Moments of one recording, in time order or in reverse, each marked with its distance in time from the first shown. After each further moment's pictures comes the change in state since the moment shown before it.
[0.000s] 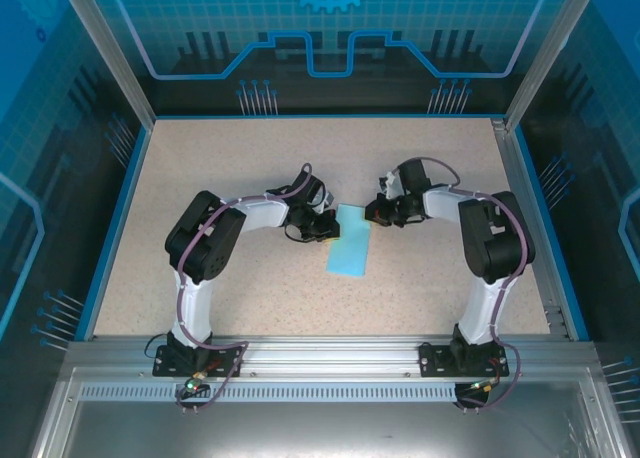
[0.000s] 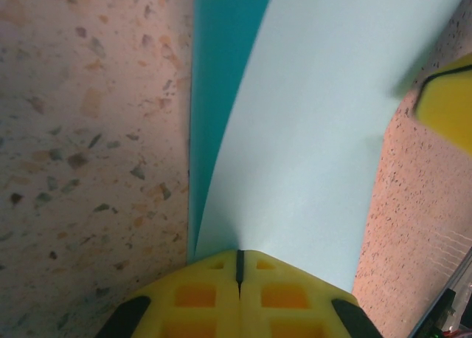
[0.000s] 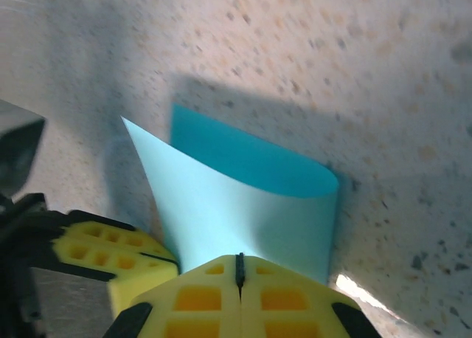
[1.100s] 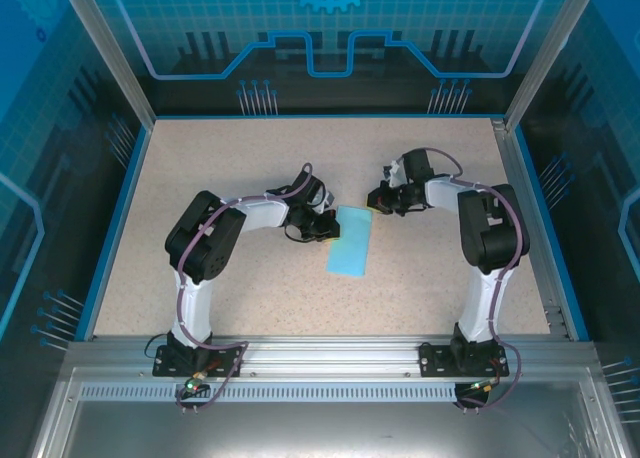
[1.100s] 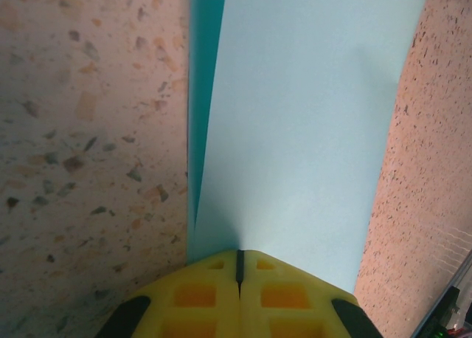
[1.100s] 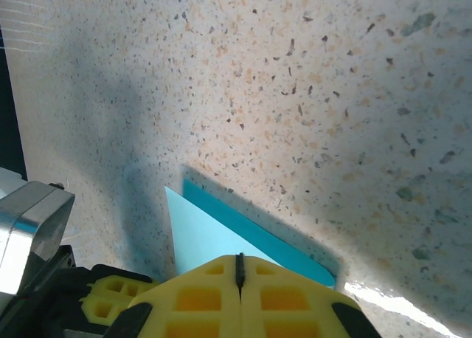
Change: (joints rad) left arm 0.000 0.001 0.002 -0.001 0.000 0.016; right arm -0.044 0.088 0.113 -0.011 -0.030 0.026
